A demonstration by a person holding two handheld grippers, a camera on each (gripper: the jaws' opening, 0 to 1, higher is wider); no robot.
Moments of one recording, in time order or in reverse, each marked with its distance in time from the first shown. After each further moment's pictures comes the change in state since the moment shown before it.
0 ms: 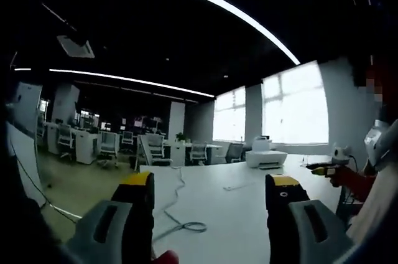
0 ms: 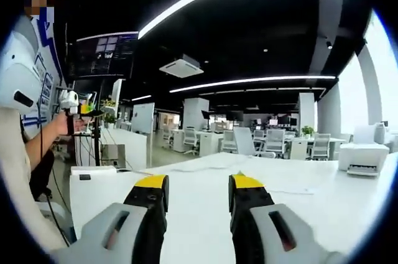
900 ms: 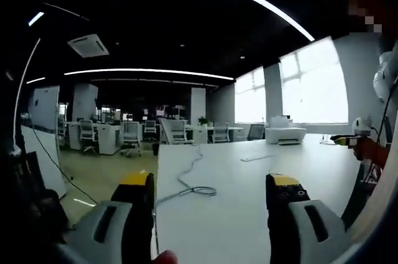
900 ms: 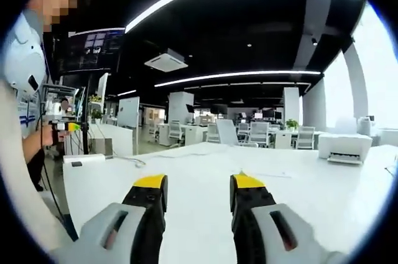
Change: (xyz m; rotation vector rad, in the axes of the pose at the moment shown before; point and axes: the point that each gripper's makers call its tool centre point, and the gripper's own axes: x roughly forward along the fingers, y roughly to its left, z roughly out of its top) left arm -0.032 -0.011 -0.091 0.047 0.094 0.159; right arm -0.057 -0.036 -0.043 -0.004 0.039 -0.092
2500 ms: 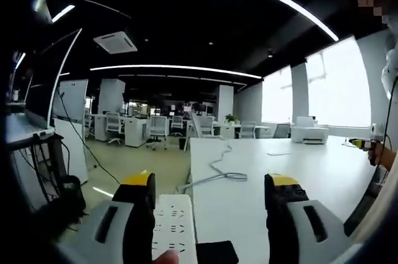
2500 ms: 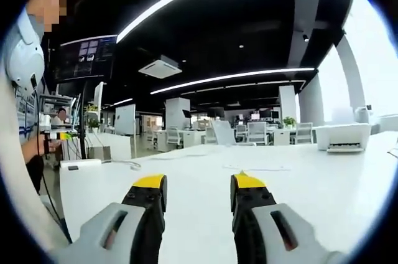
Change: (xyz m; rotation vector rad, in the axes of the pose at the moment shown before) left arm -0.054 0.061 -0.016 -0.030 0.015 0.205; right arm 0.001 -0.016 -0.015 0.079 -0.034 -0.018
